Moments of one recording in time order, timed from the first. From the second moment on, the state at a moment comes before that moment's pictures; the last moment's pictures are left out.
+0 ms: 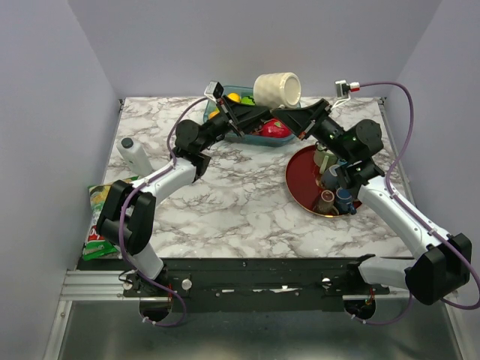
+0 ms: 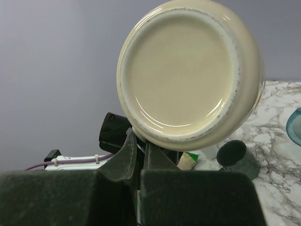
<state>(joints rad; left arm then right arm) -0.47 1.64 1.10 1.12 0.57 -1.88 0.44 1.23 1.03 0.58 -0.48 0.93</state>
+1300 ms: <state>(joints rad) -0.40 1.57 1.15 0.72 0.58 -1.49 0.42 1.28 1.11 0.13 -0.42 0.87</state>
